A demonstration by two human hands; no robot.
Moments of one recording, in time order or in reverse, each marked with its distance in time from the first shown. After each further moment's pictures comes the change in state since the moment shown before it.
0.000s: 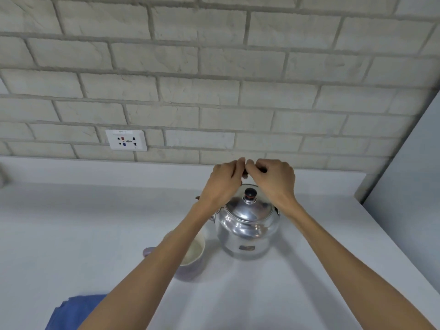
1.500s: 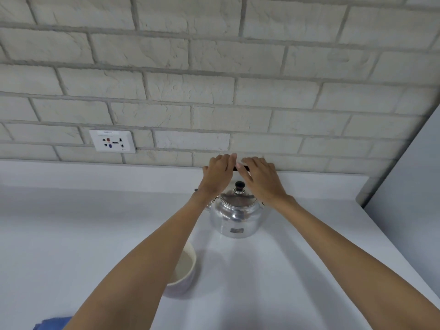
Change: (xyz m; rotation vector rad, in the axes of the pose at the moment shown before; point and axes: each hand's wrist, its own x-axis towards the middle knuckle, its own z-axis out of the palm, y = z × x) left_hand 0.066 -0.056 0.029 0.272 -0.013 -0.072; right_hand 0.033 0.056 0.046 -0.280 -0.269 -0.218
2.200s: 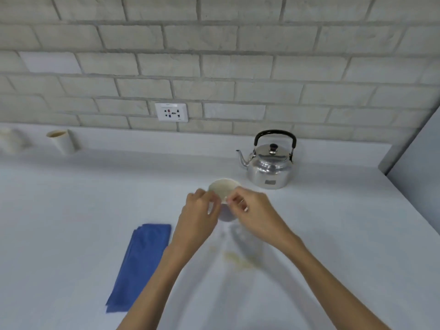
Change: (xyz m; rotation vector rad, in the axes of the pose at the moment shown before) left_hand -0.288 -0.012 -0.120 0.092 0.059 -0.193; right_hand -0.191 -0.207 -0.063 0.606 -0.289 0.101
